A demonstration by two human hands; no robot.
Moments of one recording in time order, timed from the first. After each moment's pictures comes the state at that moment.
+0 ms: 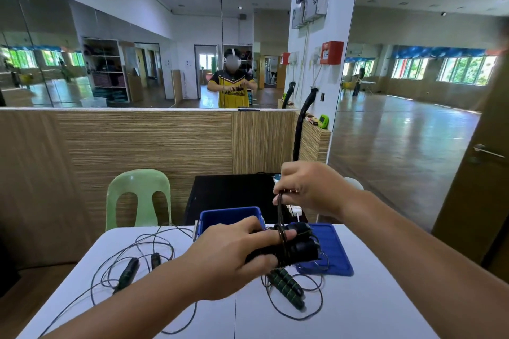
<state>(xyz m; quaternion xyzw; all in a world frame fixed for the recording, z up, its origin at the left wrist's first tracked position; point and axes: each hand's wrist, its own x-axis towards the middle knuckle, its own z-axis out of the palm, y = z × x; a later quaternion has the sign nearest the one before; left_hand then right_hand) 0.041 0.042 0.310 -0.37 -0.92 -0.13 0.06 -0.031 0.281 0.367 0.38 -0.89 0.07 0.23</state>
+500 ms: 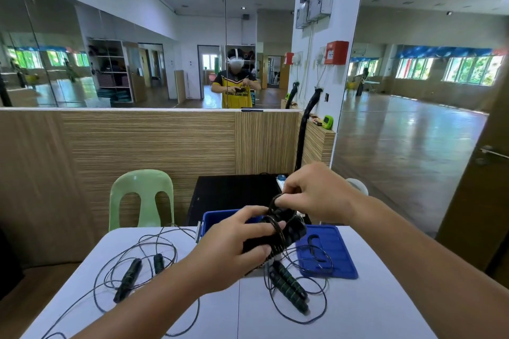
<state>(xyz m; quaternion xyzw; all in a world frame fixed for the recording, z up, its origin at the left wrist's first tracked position) 0.021 0.036 0.292 -0.32 -0.89 -0.31 0.06 -0.008 0.263 0.379 0.26 -0.94 0.18 0.12</state>
